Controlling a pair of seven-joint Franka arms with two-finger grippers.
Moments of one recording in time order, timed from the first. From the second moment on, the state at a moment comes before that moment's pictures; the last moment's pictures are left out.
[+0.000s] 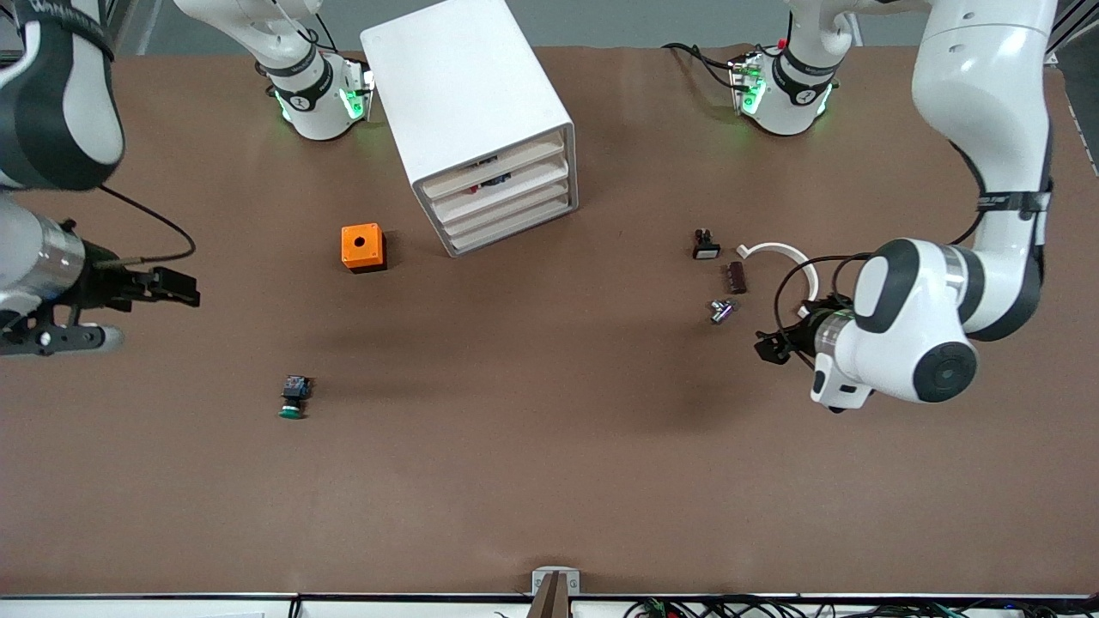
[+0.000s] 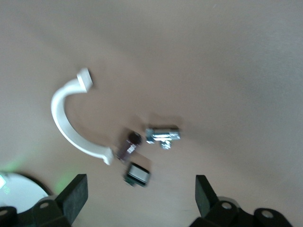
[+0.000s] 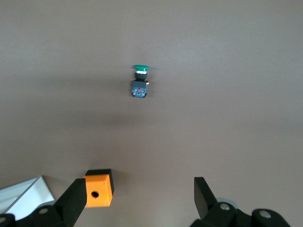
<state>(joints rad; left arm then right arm) -0.11 0.61 -0.12 -1.44 -0.14 1.59 -0.90 0.02 0.26 -0.02 -1.51 0.00 1.65 -0.06</state>
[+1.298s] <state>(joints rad) -0.43 0.78 -0.12 -1.43 -0.56 1.67 -2.01 0.05 0.70 -0.02 -1.57 0.01 2.13 0.11</state>
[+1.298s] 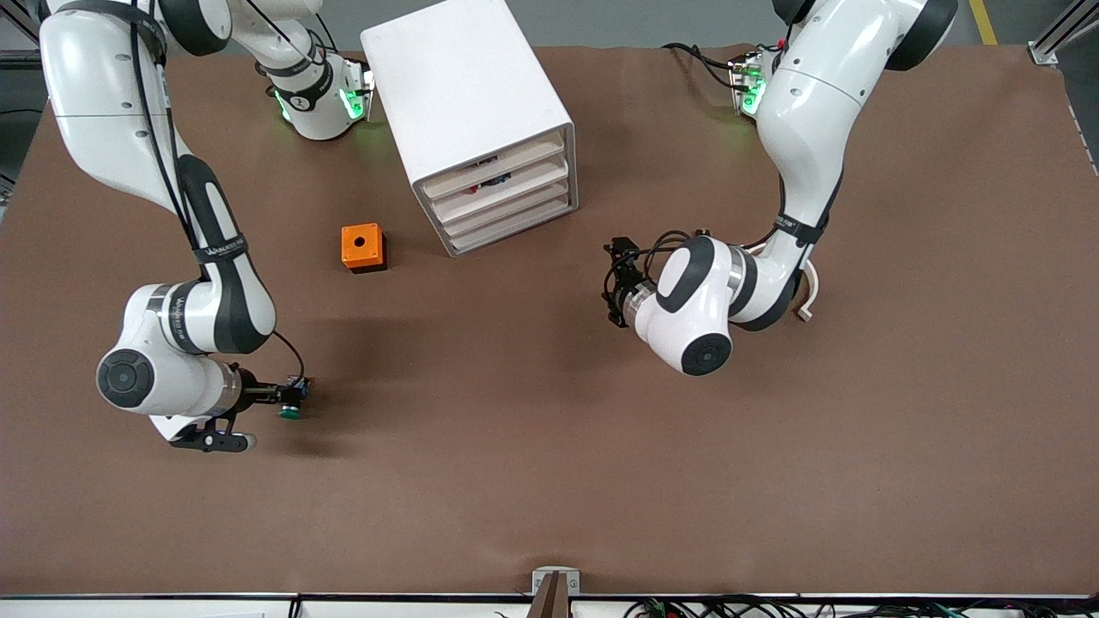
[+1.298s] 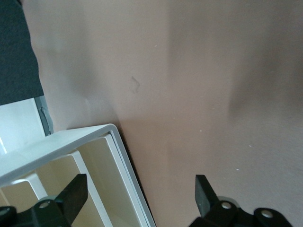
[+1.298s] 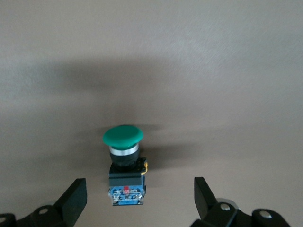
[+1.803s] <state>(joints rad) -0.51 0.89 -0.12 -1.43 -0.85 1.67 -2.03 0.06 0.70 -0.02 -1.64 0.01 2.23 0.11</state>
